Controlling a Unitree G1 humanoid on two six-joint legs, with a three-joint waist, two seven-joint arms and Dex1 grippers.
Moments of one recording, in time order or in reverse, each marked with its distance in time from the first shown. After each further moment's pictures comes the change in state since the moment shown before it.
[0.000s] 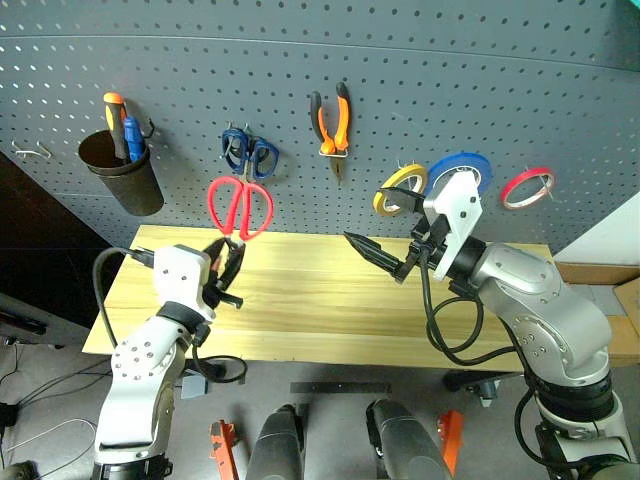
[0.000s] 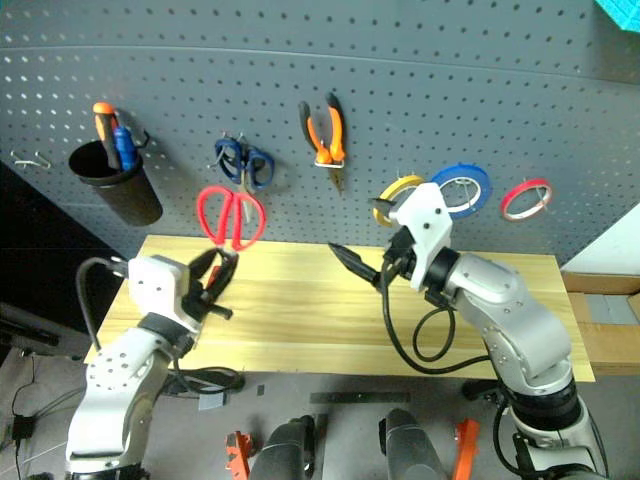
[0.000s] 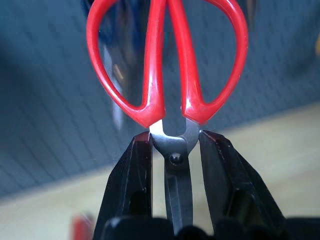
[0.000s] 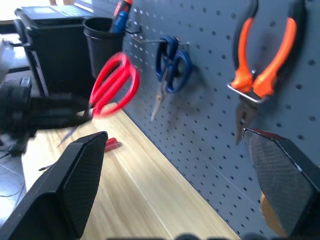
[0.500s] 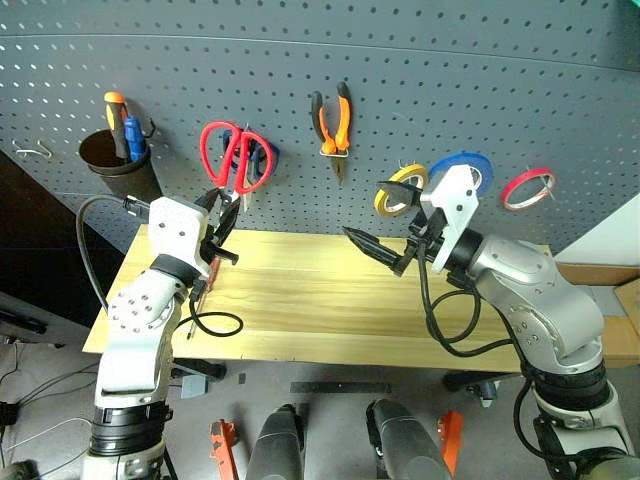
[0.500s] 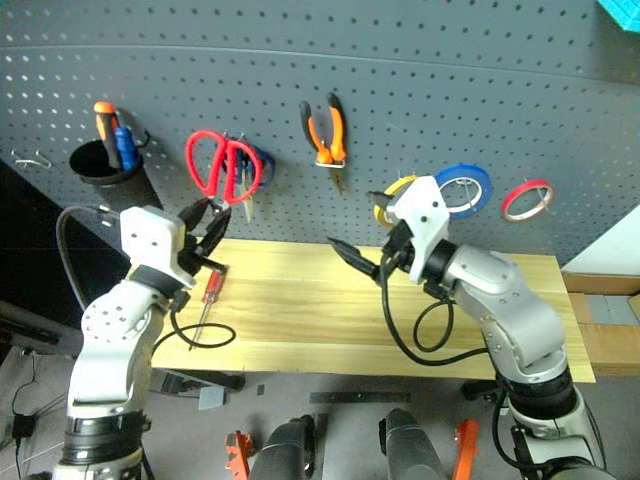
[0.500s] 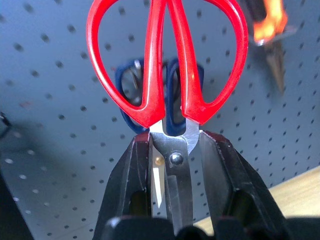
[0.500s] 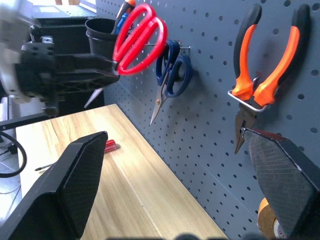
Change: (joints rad) left arm -0.217 0.063 -0.028 0.176 0.075 -0.035 -0.004; right arm -0.032 0.000 0.015 0.064 -0.035 -0.038 0.030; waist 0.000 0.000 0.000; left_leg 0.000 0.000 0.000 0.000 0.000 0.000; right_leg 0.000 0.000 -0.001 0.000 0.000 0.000
